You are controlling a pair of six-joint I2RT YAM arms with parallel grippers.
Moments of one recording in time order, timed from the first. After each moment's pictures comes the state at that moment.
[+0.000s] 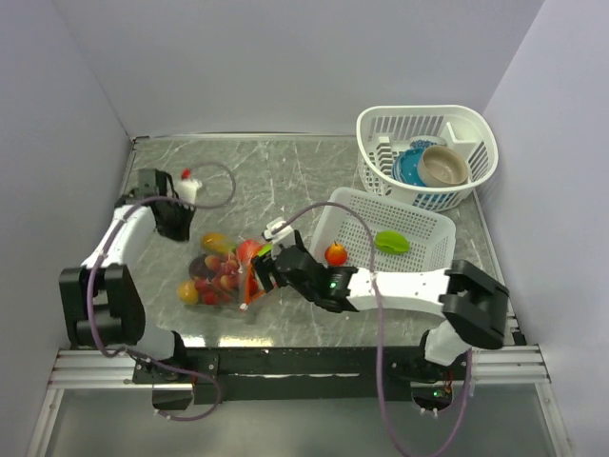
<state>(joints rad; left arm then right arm) 0.08 1.46 1.08 -0.73 0.24 0.43 1.18 1.55 0.92 0.14 0.45 0.27</state>
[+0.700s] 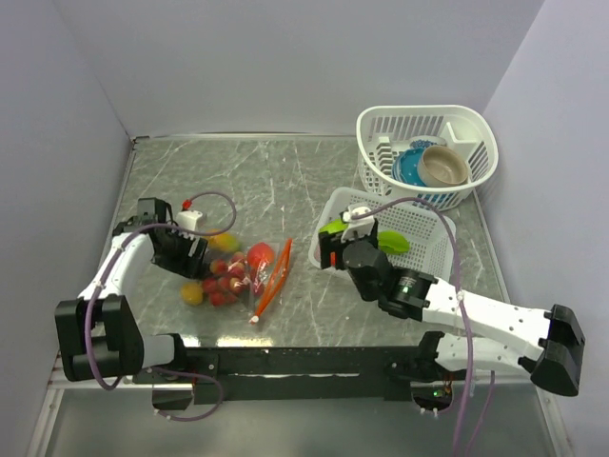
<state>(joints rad) 0.10 1.28 0.85 -0.81 0.26 0.45 1.05 1.02 0.75 -0.12 0.73 0.29</state>
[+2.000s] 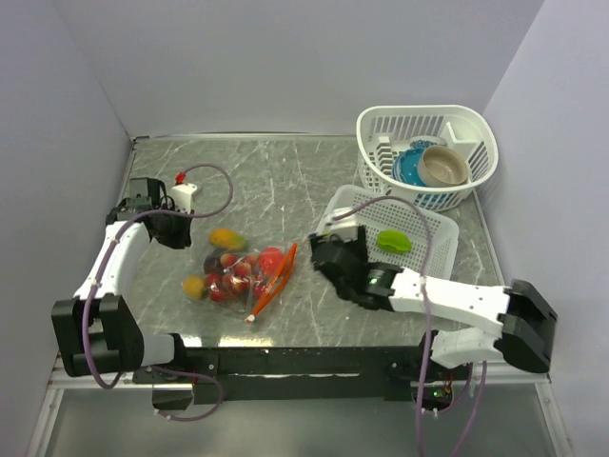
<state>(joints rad) 0.09 1.31 1.00 -0.75 0.32 0.40 1.10 1.26 0.82 -0.24 0.88 0.47</state>
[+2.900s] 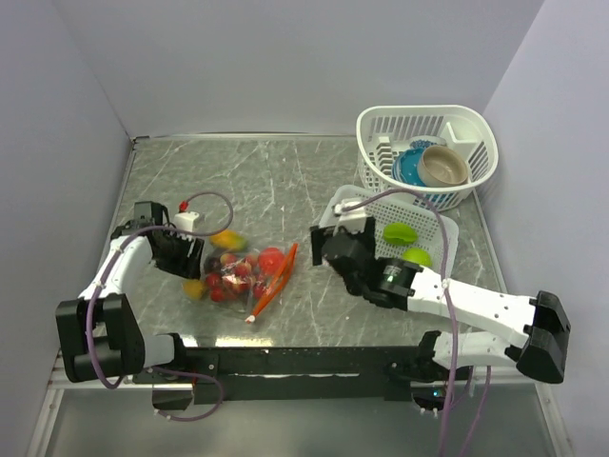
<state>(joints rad) 0.13 1.28 0.81 -0.78 0.32 0.44 1.07 1.15 0.89 -0.32 0.82 0.46</state>
